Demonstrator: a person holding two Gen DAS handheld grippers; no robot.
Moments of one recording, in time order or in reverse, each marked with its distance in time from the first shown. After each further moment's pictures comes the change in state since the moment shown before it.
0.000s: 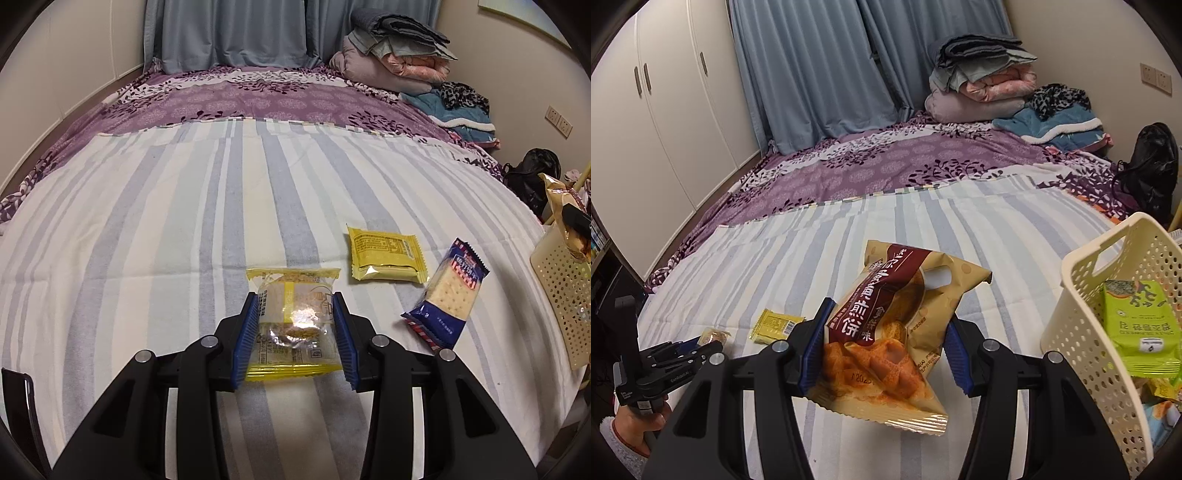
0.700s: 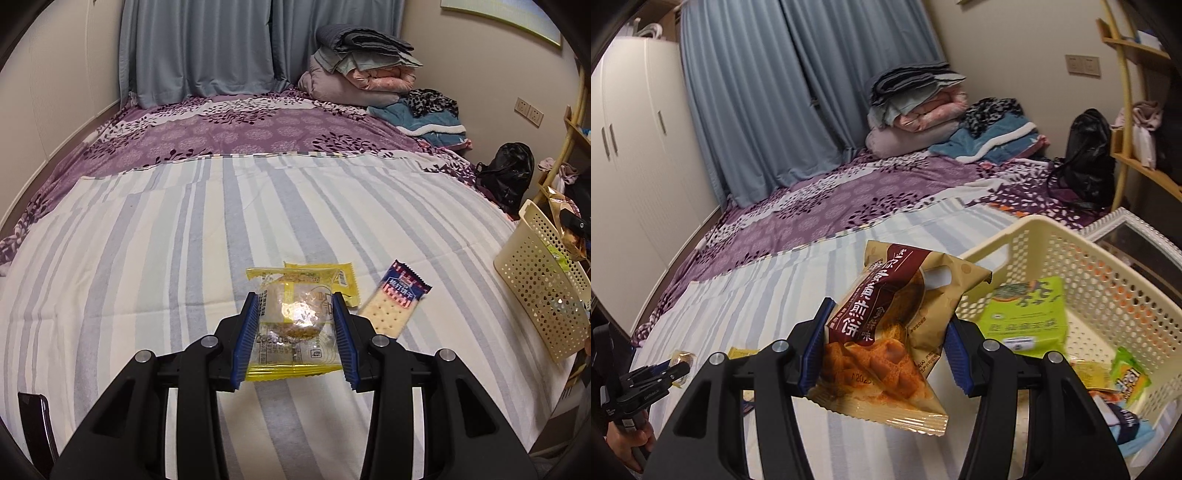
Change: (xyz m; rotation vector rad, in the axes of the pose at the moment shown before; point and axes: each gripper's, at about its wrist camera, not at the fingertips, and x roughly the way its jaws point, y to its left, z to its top) left arm -0.043 -0.050 0.016 0.095 -0.078 -0.047; right arm -0.073 -0.091 -0.004 0.173 -0.148 -0.150
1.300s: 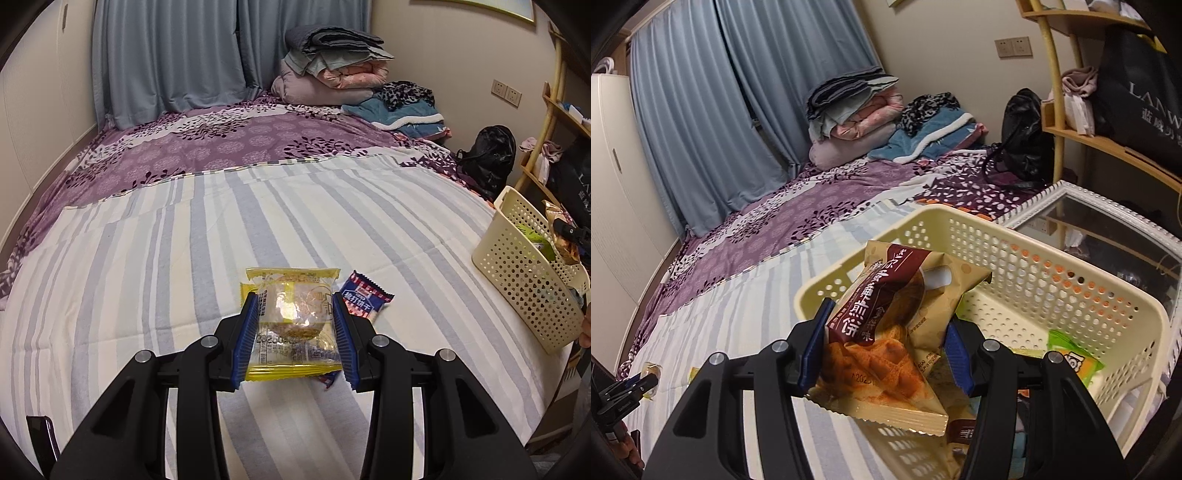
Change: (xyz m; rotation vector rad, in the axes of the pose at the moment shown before) left arm -0.005 -0.047 0.016 0.099 -0.009 -0.029; right arm -0.015 -0.079 -0.011 0.131 -0.019 -0.136
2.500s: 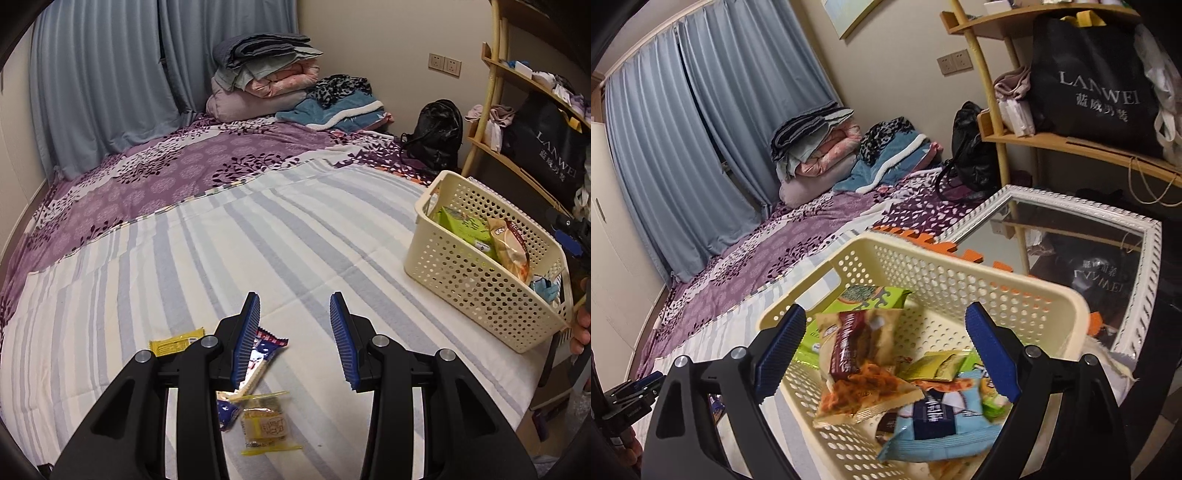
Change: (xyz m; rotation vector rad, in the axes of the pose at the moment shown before) left arm 0.004 -0.112 0.035 0.195 -0.029 -0.110; right arm -0.055 -0.062 -0.005 0.144 -0.129 -0.069
